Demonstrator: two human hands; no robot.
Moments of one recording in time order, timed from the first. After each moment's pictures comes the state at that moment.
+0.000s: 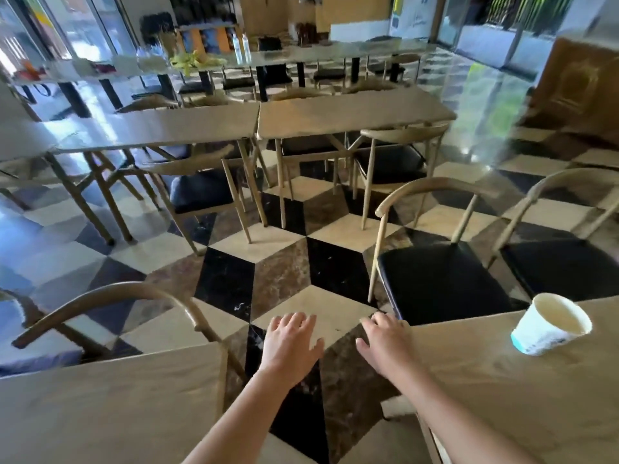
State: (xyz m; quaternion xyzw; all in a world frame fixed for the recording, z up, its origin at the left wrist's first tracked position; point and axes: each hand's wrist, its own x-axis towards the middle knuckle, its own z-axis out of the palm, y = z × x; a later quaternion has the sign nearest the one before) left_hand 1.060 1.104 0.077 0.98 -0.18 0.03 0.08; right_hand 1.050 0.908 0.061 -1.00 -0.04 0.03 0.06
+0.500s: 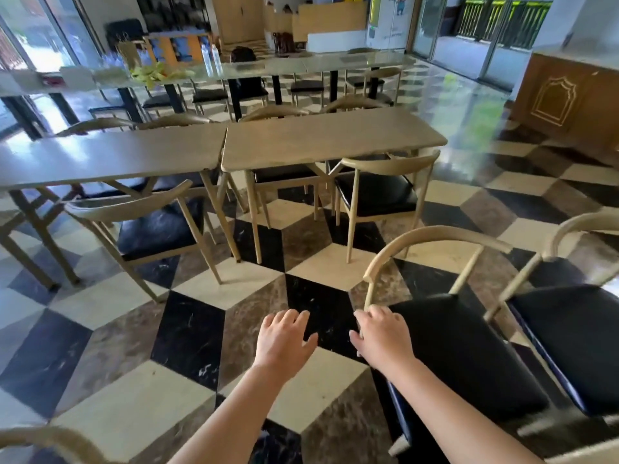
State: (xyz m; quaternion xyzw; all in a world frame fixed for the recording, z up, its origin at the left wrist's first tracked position) left_hand 1.359 1.025 0.075 0.98 -0.19 0.02 0.08; right_hand 1.336 0.831 0.071 -1.00 -0.01 -0.01 0.07
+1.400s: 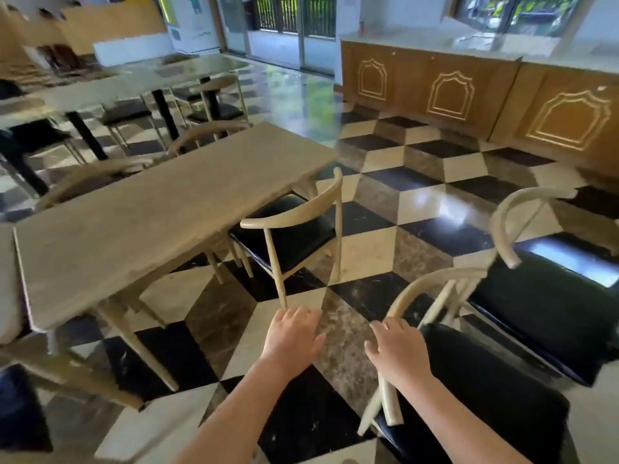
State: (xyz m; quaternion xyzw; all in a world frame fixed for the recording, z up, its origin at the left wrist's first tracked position) left_hand 1.812 0.872 0.088 0.85 -0.51 -0.06 0.06; right_hand 1.662 0.741 0.060 -0.94 0.33 -0.01 0.07
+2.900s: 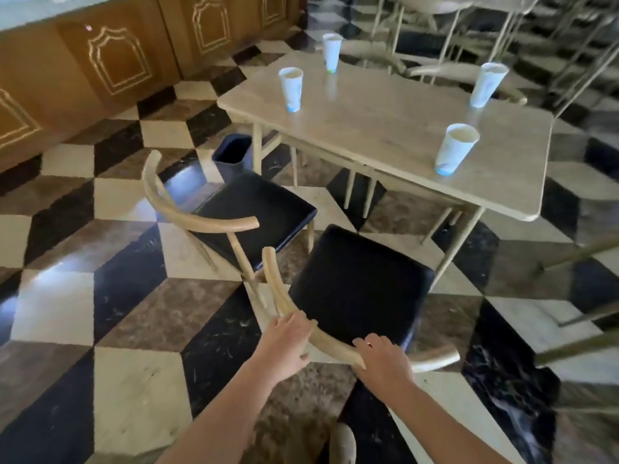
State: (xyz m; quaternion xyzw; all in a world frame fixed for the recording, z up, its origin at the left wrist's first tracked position) left_hand 1.887 0.467 -0.006 0.04 -0.99 -0.10 -0.11; right_hand 1.804 0.655 -0.008 -0.39 0.90 0.04 0.19
